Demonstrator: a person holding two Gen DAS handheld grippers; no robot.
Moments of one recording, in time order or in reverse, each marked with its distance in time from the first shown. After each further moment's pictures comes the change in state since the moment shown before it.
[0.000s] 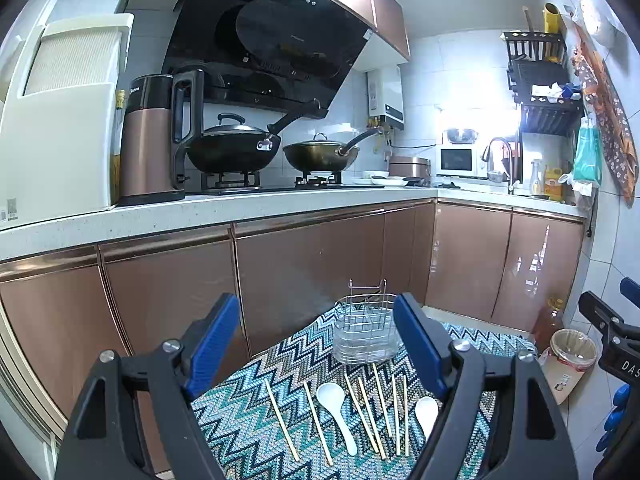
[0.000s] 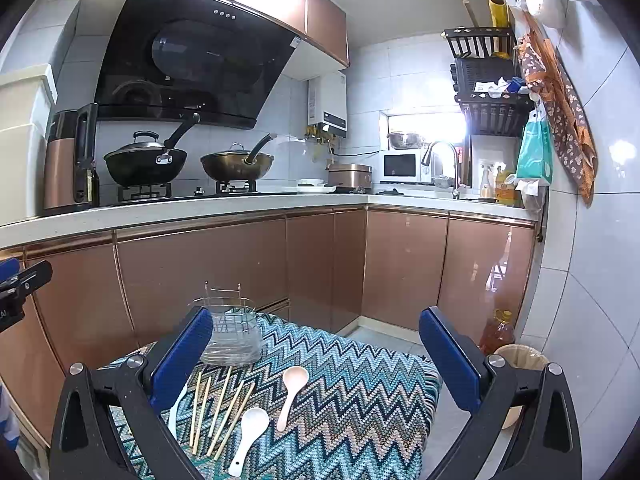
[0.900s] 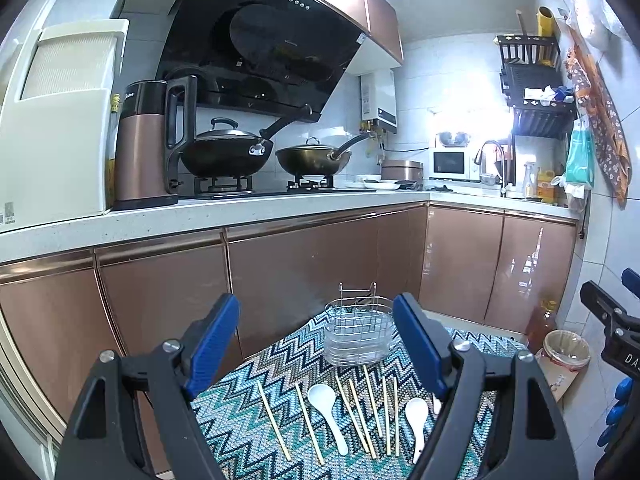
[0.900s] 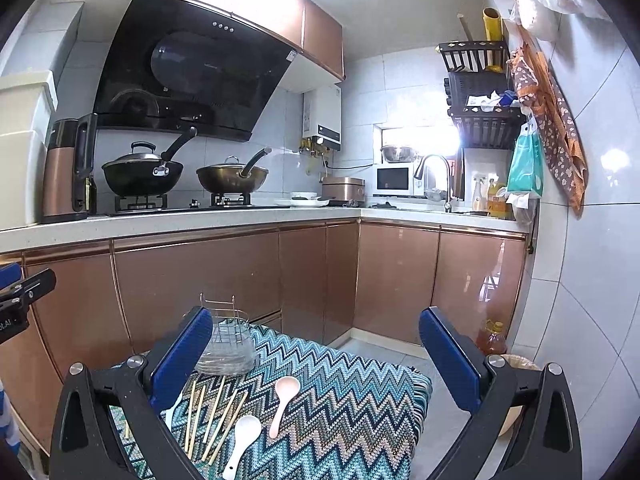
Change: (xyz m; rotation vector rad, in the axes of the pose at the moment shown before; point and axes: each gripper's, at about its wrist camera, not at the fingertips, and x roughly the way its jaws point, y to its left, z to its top) left arm -0.009 -0.007 0.003 0.001 -0.011 -0.026; right arm -0.017 -0.001 0.007 -0.007 -0.047 -0.025
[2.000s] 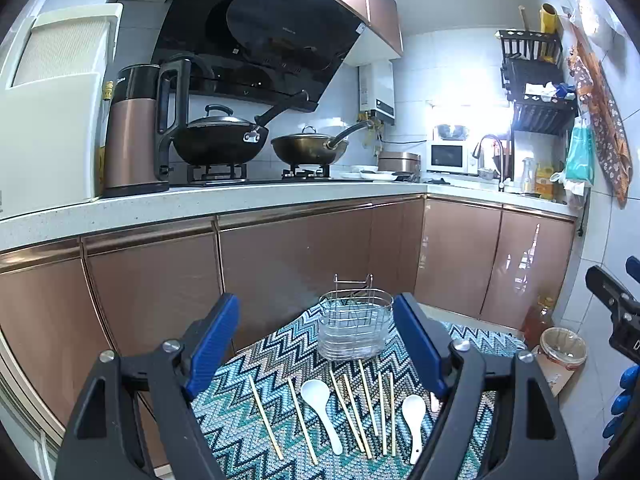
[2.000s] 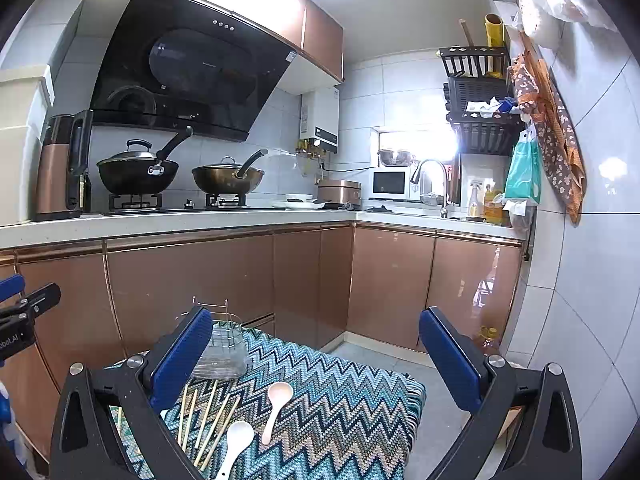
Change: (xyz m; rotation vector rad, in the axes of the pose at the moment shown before) left arm 0.018 -0.002 -0.003 -0.009 0.035 -0.012; right arm 0.009 0.005 0.005 -0.022 -0.001 -0.017
